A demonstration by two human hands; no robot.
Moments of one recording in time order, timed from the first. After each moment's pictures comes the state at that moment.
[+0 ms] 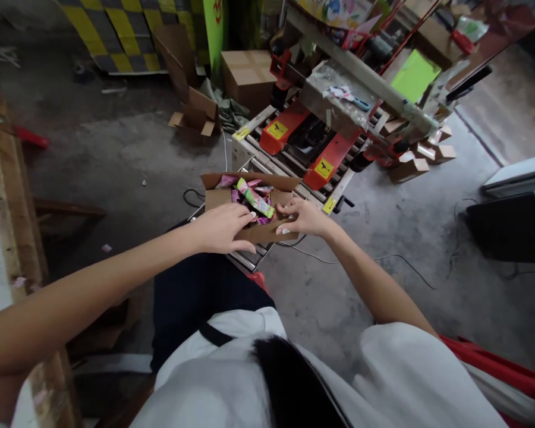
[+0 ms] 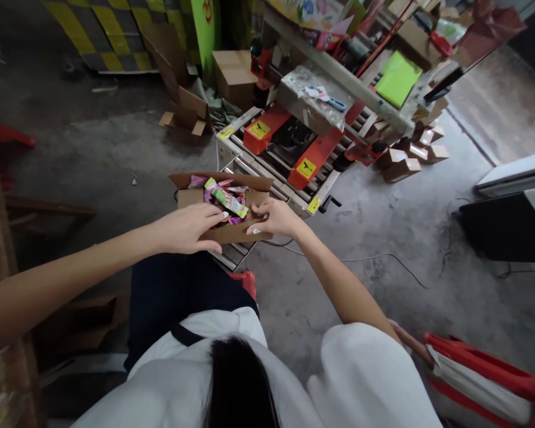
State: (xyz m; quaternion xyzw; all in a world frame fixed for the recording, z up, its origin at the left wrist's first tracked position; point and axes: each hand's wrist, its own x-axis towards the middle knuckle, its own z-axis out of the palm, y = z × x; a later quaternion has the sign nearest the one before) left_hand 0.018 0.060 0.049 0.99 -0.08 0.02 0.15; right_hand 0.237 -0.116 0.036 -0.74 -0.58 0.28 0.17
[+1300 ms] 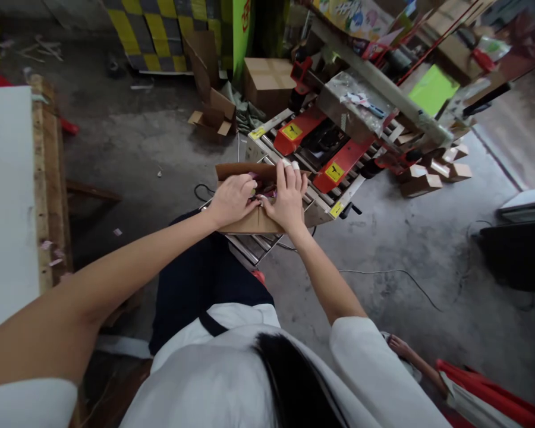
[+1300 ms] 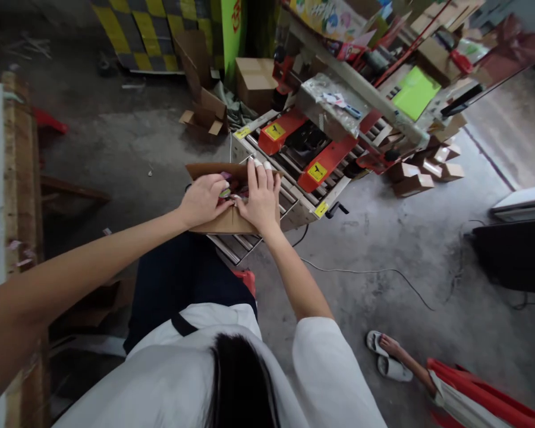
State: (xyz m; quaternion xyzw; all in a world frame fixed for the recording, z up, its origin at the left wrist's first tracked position) left_hand 0.026 0.060 0.002 0.97 0.15 0.16 0.15; right_hand 0.168 -0.069 0.015 -0.81 -0.54 -0.05 0.23
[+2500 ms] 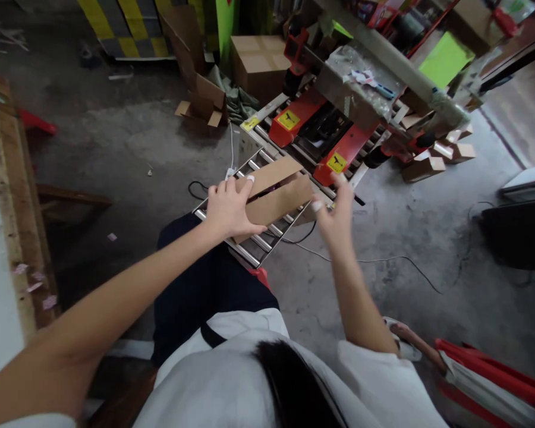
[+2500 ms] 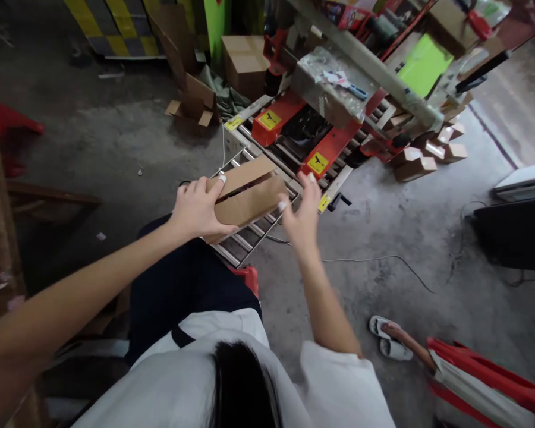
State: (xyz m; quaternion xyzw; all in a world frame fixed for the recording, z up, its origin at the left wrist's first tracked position) left_hand 0.033 0.028 0.039 0.95 0.28 -0.03 0.12; right_hand 0.207 -0.138 0.018 -0.81 -0.37 0.05 0.46
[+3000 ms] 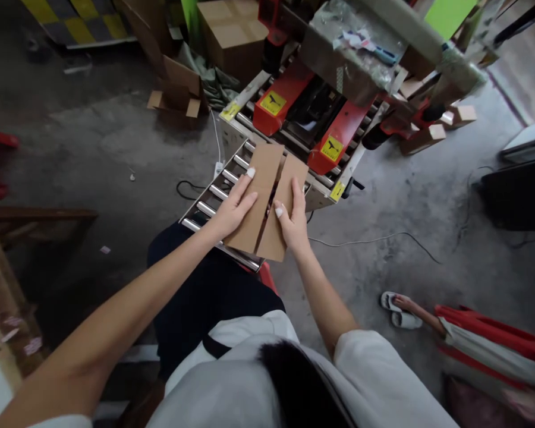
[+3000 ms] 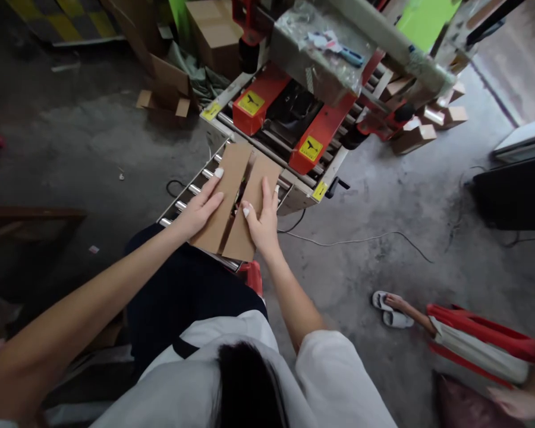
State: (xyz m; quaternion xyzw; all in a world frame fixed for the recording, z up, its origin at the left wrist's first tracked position) left_hand 0.062 0.061 -0.031 0.80 0.19 0.12 0.55; right_hand 0.165 -0.106 -0.032 -0.83 -0.30 0.13 0.45
